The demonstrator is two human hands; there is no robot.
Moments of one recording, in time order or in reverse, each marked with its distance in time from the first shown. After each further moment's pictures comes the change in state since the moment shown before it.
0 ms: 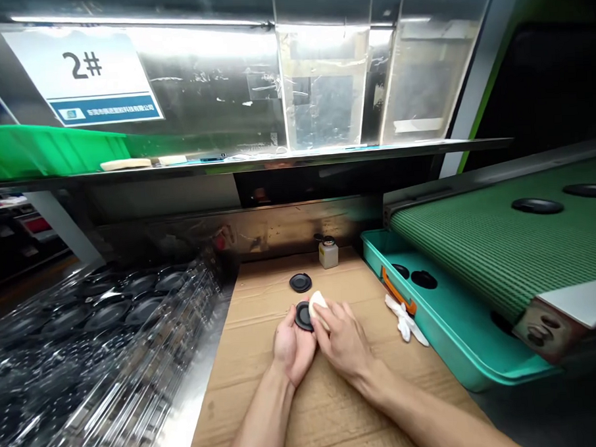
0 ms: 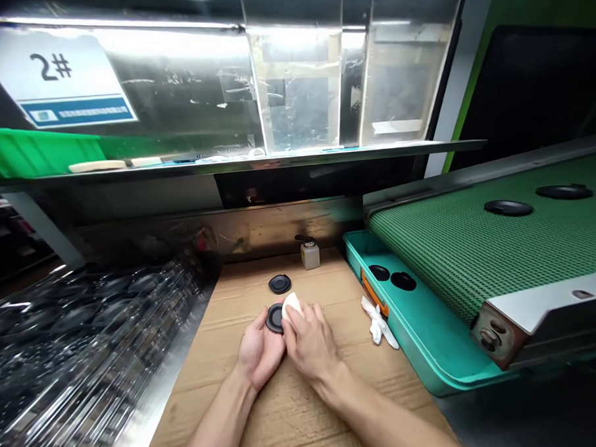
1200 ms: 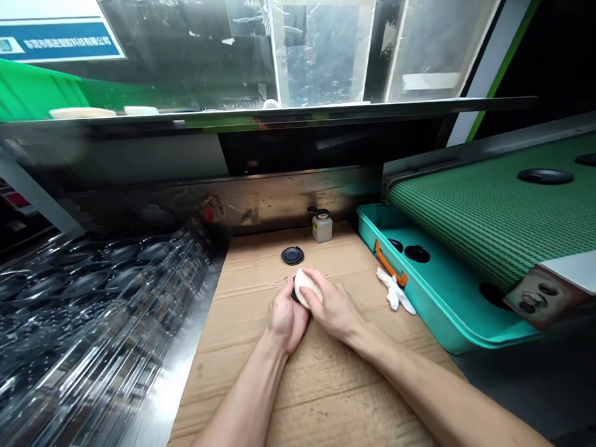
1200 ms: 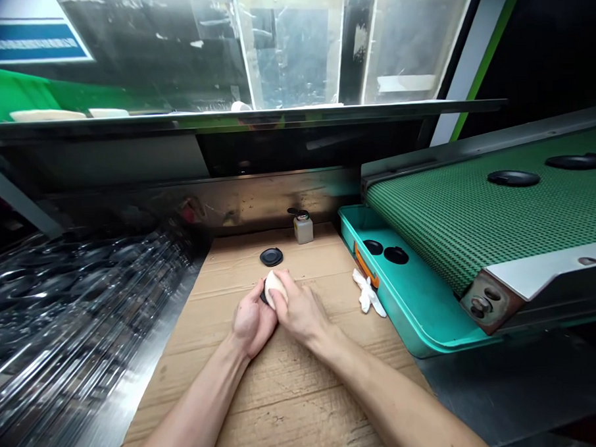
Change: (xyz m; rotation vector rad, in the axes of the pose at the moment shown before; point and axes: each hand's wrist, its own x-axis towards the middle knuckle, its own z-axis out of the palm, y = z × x) left_hand -0.001 -0.020 0.003 0.192 -0.085 0.061; right_hand 0.006 0.005 -0.018 0.245 -0.171 0.154
